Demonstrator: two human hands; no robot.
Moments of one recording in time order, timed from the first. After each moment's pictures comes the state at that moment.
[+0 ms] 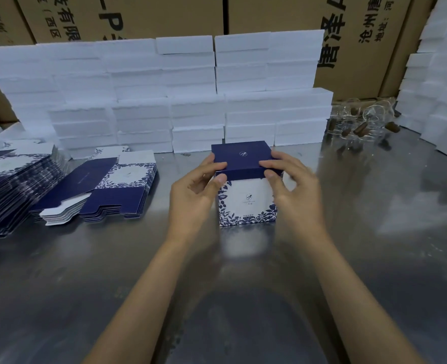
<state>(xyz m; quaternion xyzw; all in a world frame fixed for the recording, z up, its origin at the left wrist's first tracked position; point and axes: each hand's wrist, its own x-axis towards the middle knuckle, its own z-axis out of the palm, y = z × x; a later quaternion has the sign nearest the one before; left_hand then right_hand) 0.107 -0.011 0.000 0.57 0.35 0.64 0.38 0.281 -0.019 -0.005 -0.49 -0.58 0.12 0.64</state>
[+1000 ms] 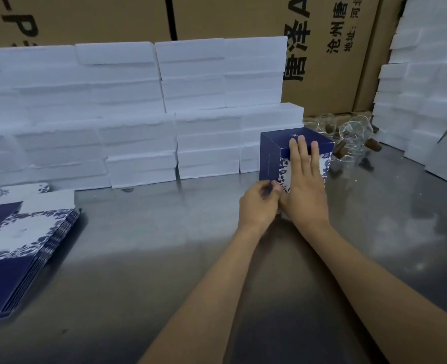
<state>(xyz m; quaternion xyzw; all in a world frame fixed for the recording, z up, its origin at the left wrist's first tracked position) 0.330 0.178 -0.049 0.60 0.45 0.48 0.45 0.437 0.168 -0.042 -0.67 -0.62 -0.15 0.37</state>
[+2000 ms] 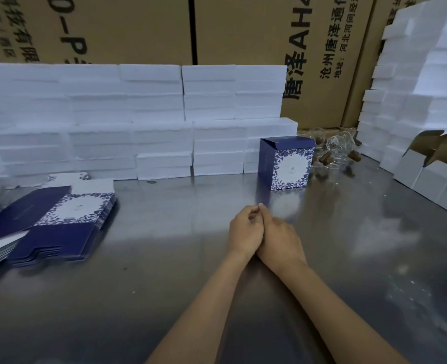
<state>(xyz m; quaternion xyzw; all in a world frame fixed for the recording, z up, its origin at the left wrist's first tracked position) 0.273 0.068 -0.050 0.58 0.51 0.47 0.42 0.352 0.031 -0.046 -0.71 -0.67 0.01 0.20</state>
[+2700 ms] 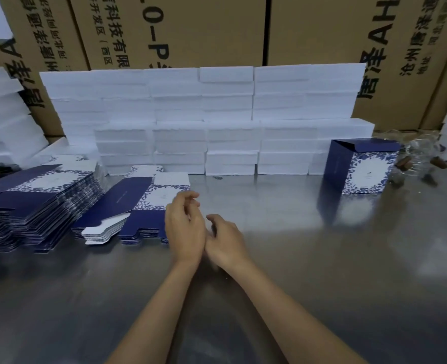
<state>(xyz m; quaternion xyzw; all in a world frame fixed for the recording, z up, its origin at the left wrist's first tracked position) 0.028 0.044 -0.029 0.49 0.57 0.65 0.11 0.111 0.043 -0.042 -0.58 -0.70 0.28 0.32</state>
